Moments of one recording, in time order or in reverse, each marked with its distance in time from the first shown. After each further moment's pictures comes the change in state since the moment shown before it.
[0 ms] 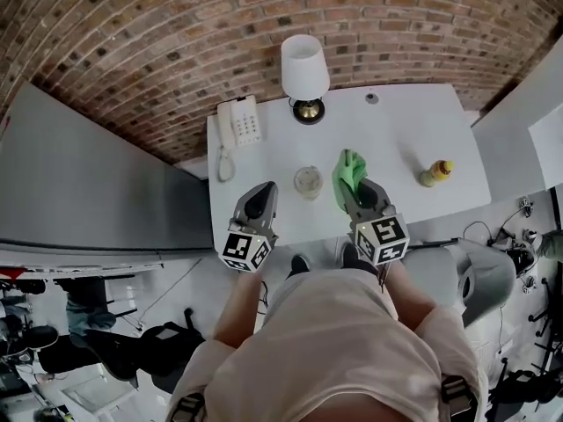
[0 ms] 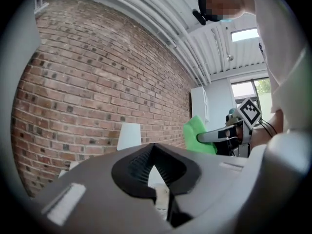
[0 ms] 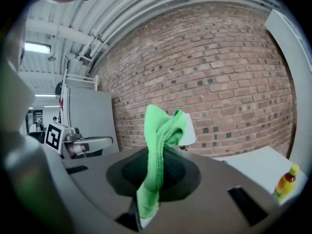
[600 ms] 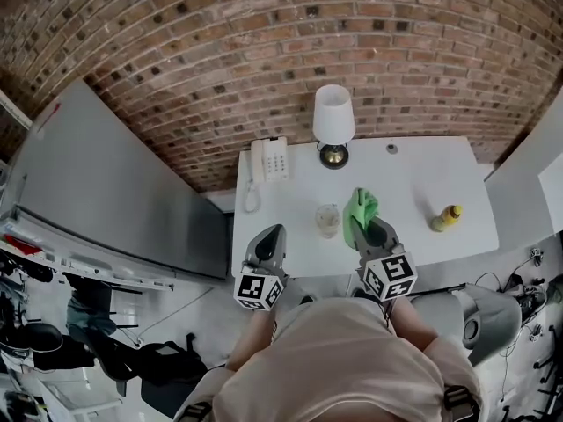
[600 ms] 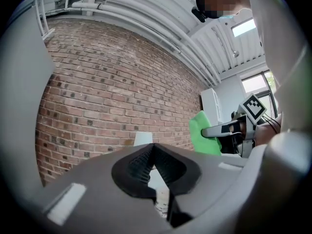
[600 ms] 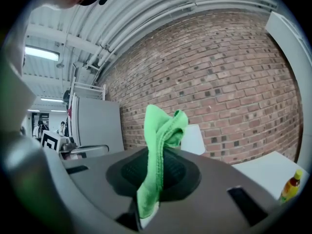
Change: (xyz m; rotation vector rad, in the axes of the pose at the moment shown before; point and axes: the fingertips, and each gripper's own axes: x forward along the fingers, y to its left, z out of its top) left arm -0.064 0.004 0.027 0.026 -0.070 0.181; right arm -0.016 0.040 0.038 -0.013 -0.097 0.060
